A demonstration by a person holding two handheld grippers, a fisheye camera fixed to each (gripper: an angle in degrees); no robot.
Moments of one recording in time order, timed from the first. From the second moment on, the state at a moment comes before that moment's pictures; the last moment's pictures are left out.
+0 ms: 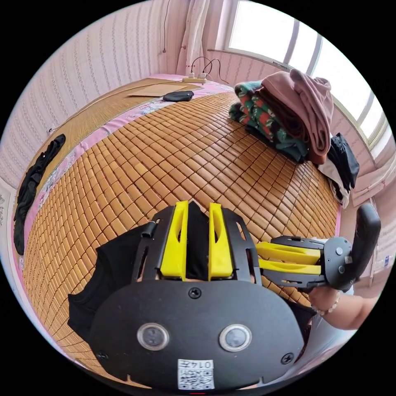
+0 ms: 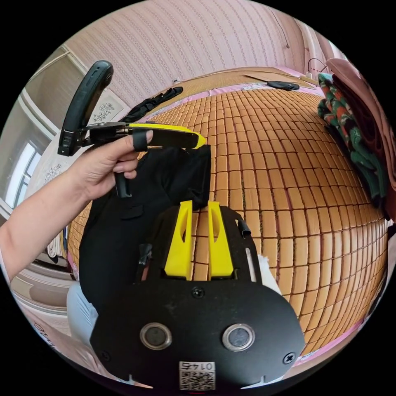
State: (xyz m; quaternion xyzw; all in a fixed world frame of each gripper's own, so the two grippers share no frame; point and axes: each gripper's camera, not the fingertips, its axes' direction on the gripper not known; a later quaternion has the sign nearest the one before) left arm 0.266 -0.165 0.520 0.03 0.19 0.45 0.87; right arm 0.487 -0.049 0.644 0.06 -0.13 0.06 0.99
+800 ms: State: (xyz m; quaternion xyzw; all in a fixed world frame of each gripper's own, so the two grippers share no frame) left arm 0.021 -0.132 0.513 0.05 0.22 0.35 0.91; right arm 0.466 -0.023 0.607 0.02 -0.14 -0.17 0.98
